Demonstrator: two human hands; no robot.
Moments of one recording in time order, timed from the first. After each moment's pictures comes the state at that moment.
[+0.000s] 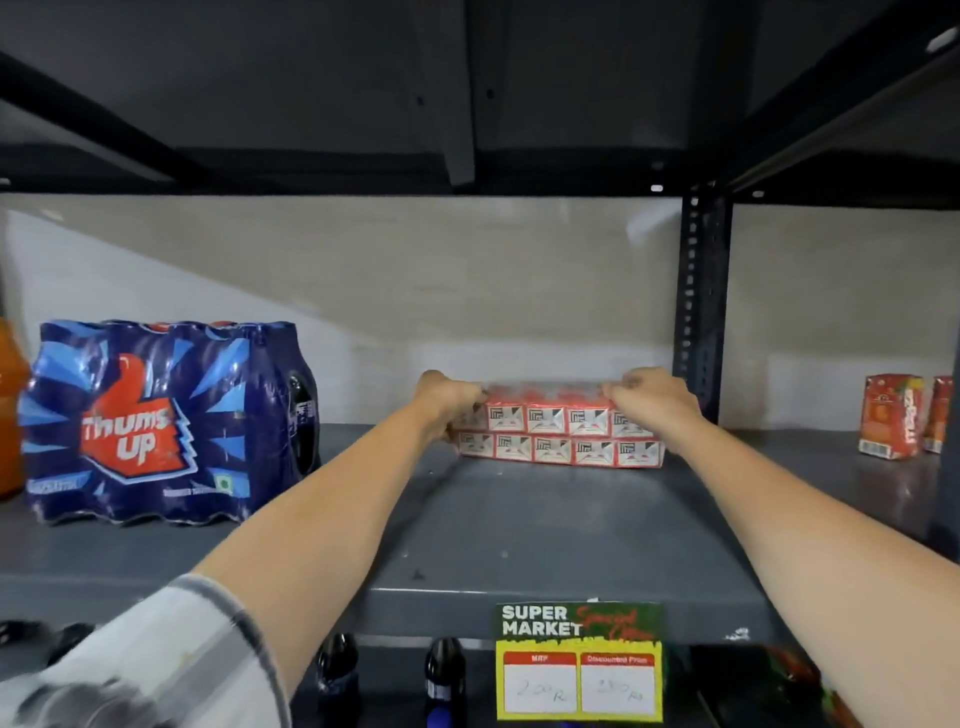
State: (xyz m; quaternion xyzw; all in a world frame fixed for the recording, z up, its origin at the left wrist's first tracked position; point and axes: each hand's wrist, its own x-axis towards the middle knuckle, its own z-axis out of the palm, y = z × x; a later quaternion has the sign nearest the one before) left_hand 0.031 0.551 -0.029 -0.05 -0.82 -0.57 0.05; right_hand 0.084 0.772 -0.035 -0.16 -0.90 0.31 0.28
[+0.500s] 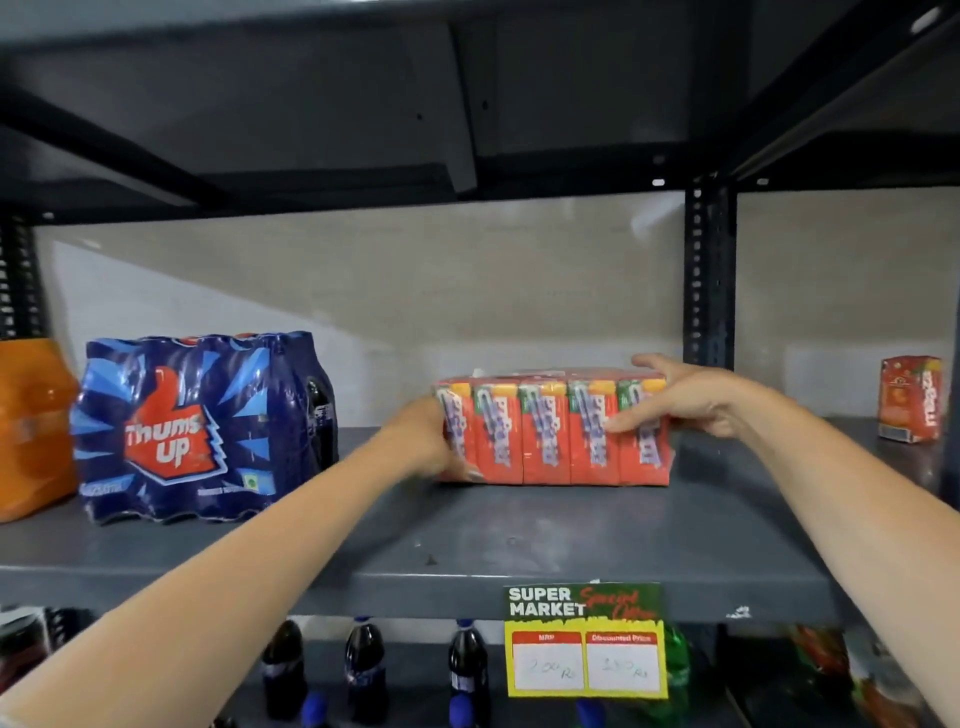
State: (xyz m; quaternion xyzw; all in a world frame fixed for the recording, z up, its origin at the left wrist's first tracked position) left_hand 0.098 0.507 -0.046 -0.17 -0.93 -0.32 0.07; right_hand 0.125 0.786 -0.020 -0.03 -0.87 0.50 0.07
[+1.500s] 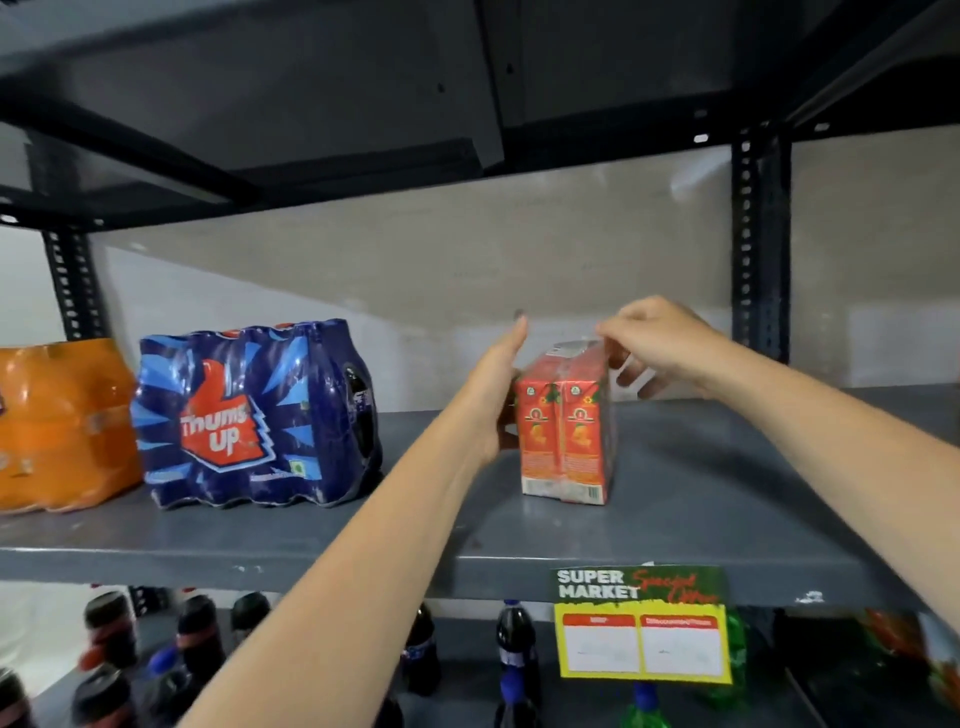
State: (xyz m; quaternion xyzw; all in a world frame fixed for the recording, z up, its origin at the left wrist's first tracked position) left_hand 0.111 0.542 -0.035 -0.10 -0.71 -0.69 -0.09; right_hand 0.136 0.709 -0.001 0.03 -0.87 0.44 0.21
